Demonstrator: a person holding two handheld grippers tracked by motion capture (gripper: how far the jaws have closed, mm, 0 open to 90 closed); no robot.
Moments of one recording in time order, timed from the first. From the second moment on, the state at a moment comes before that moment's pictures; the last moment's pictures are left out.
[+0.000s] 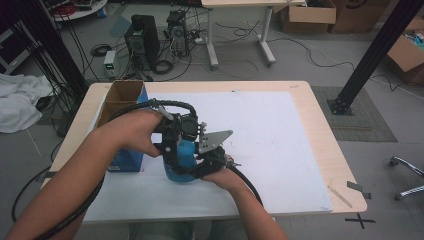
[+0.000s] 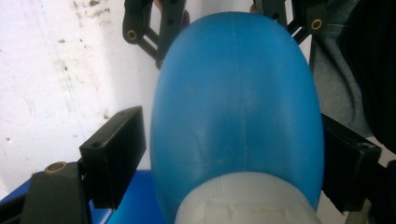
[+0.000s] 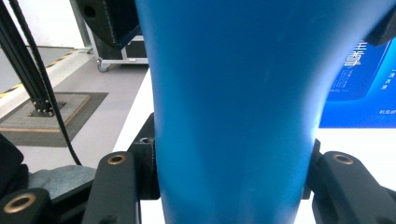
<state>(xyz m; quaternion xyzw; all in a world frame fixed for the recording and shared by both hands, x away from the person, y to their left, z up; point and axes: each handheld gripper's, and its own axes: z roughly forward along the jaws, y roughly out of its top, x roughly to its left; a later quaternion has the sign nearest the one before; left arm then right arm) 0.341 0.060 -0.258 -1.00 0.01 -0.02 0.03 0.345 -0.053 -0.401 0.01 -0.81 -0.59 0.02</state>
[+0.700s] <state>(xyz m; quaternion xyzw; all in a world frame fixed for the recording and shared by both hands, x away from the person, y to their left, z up) 0.341 0.058 -0.259 -1.00 0.02 -0.02 0.04 0.347 -0.052 -0.402 0.00 -0.80 -0.60 0.02</state>
